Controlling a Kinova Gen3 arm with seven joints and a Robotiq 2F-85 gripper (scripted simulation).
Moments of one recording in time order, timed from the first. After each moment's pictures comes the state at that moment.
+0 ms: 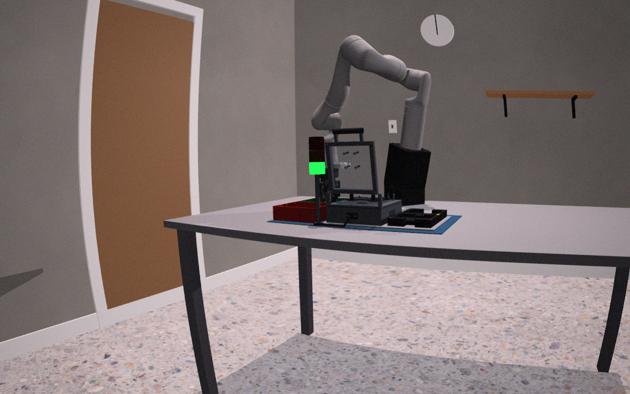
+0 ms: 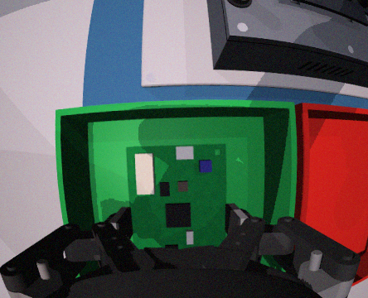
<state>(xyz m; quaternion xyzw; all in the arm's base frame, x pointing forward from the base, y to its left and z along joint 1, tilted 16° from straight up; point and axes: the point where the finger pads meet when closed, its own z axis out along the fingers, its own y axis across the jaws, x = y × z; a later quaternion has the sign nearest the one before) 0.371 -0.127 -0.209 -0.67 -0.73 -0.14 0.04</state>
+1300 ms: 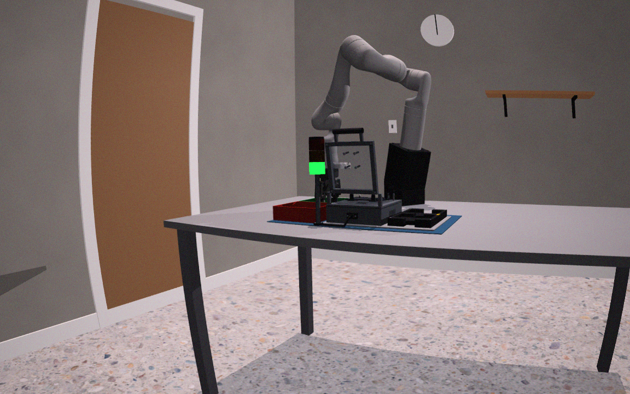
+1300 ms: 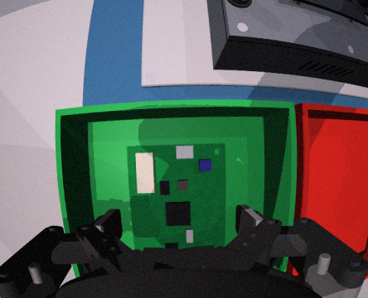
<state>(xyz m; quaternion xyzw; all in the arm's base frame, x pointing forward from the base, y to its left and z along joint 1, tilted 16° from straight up) 0.371 -0.127 -0.209 -0.67 -0.73 -0.14 0.04</state>
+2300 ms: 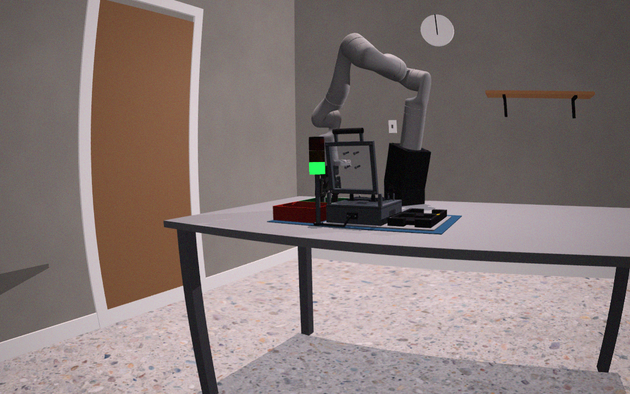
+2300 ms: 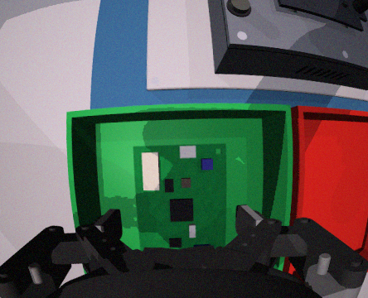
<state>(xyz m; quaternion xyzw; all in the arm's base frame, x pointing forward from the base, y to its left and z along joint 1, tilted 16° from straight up) 0.367 -0.129 -0.200 -0.67 -0.73 -0.14 0.04</state>
